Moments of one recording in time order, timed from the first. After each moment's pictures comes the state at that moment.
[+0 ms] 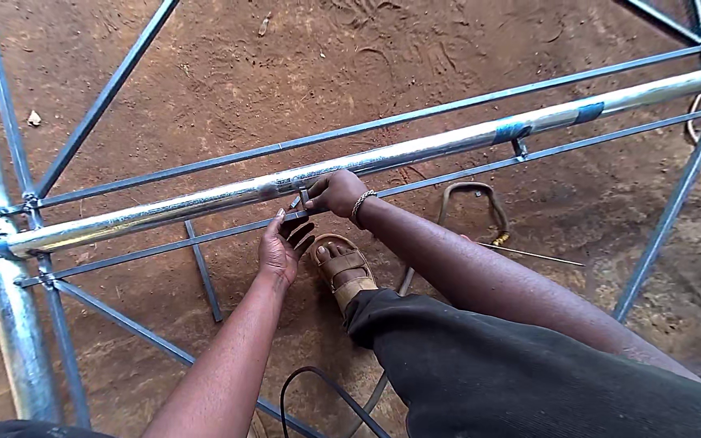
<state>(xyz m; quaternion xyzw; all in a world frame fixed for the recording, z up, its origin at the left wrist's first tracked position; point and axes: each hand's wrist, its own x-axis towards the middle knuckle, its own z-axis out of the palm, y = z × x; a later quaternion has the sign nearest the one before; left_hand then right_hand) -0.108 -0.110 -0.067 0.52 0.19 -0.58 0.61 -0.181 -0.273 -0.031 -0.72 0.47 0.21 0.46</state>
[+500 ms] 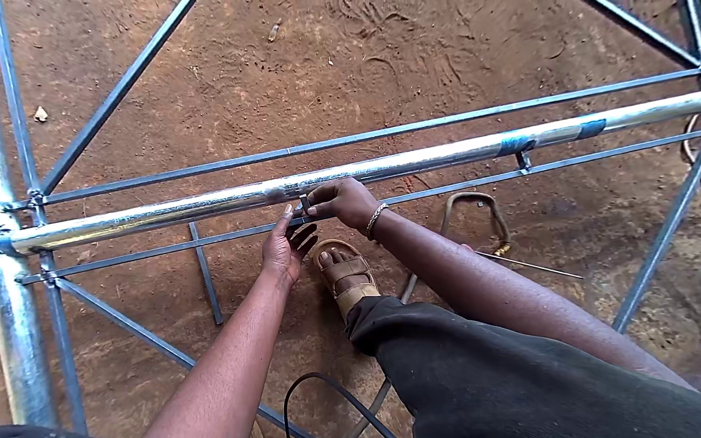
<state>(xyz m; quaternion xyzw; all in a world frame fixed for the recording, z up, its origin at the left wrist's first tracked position) -0.101 -0.120 -0.070 0.51 0.24 -0.56 0.60 -0.190 -0.267 -0.033 -0.69 0.42 0.10 0.59</state>
